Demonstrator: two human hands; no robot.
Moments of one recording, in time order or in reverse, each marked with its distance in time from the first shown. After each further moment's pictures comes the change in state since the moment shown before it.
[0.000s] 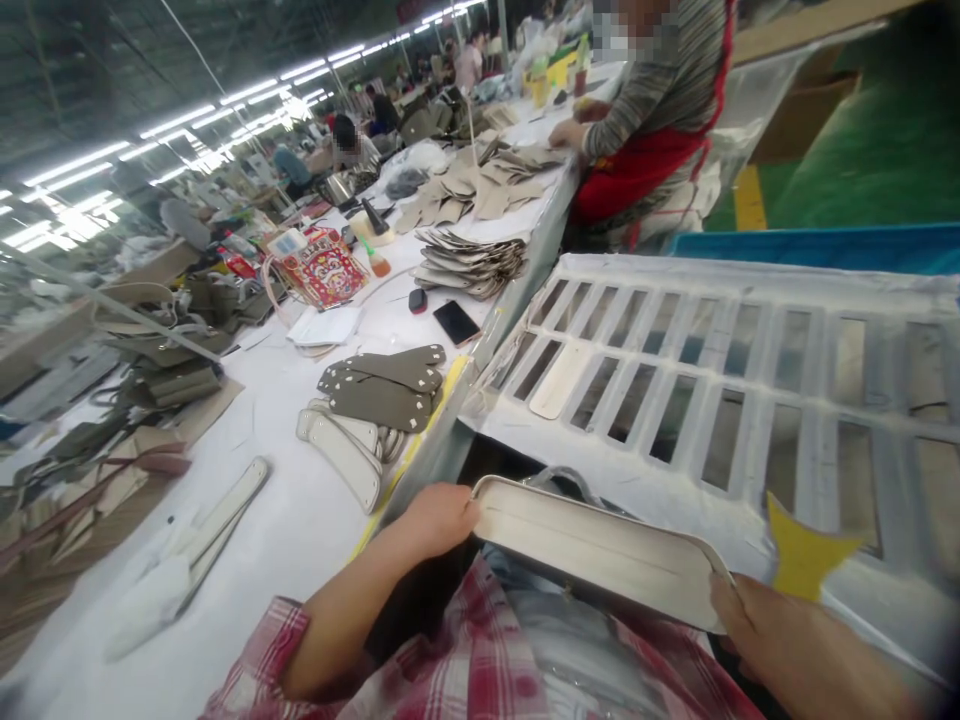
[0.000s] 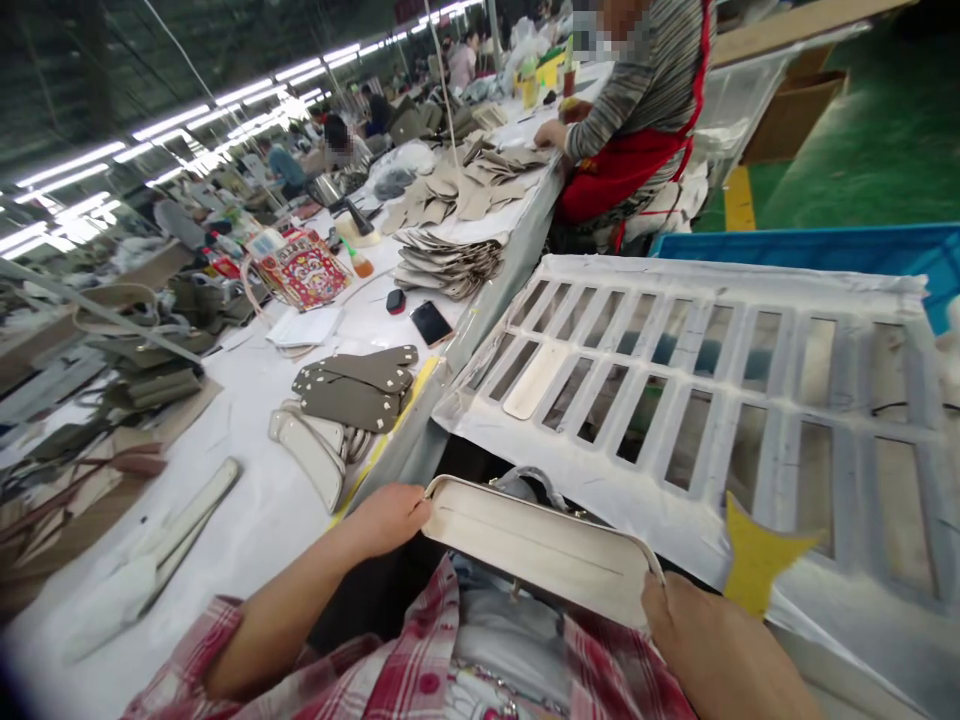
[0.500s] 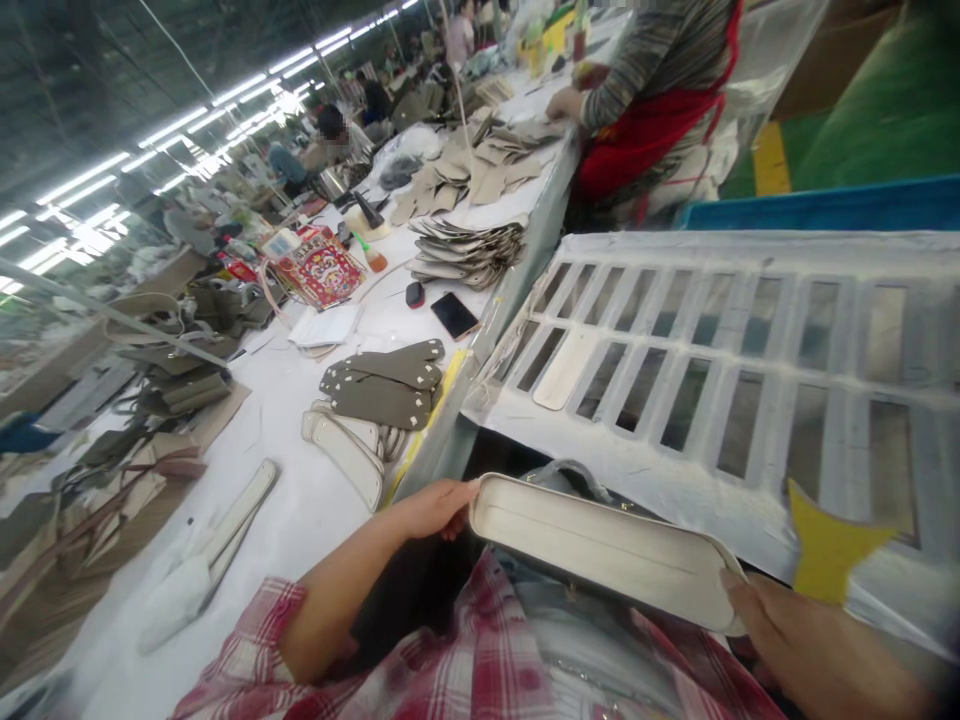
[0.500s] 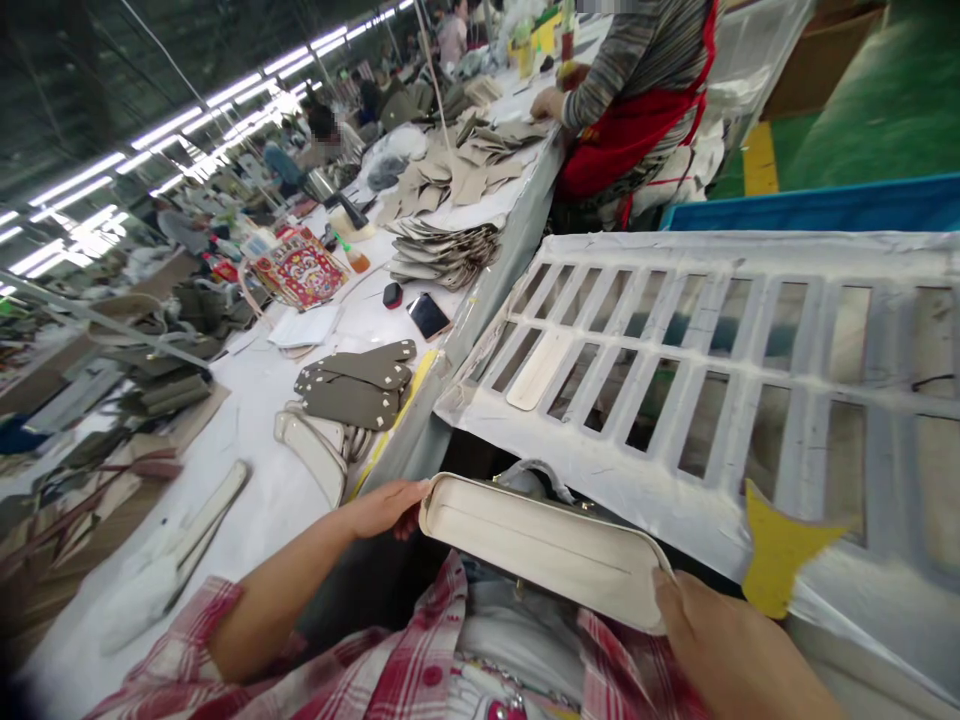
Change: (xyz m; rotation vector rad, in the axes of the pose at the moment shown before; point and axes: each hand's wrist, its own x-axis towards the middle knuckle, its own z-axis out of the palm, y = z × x) left_hand 0.013 -0.028 0.012 -0.503 -0.274 0.079; right_hand -0.009 0.041 0.038 -0.573 0.301 -0.496
